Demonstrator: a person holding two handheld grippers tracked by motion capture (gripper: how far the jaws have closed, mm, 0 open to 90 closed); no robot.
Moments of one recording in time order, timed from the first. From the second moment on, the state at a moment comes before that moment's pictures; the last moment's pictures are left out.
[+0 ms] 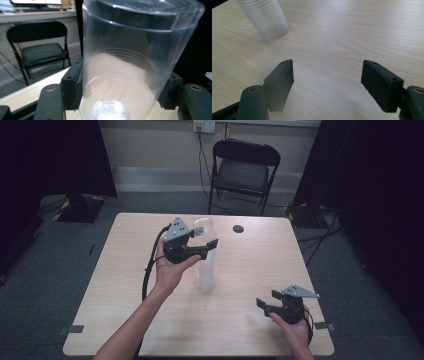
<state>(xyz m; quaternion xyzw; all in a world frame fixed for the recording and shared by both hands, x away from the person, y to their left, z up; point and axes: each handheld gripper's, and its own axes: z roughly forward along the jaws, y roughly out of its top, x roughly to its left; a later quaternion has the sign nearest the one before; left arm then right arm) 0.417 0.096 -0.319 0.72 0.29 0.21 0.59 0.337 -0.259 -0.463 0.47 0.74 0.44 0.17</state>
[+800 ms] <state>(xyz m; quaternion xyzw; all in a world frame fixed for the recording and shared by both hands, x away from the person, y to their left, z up) 0.384 0.137 -0.320 0.71 0.28 0.19 0.62 0.335 -0.255 -0.463 0.47 0.75 0.44 0.17</state>
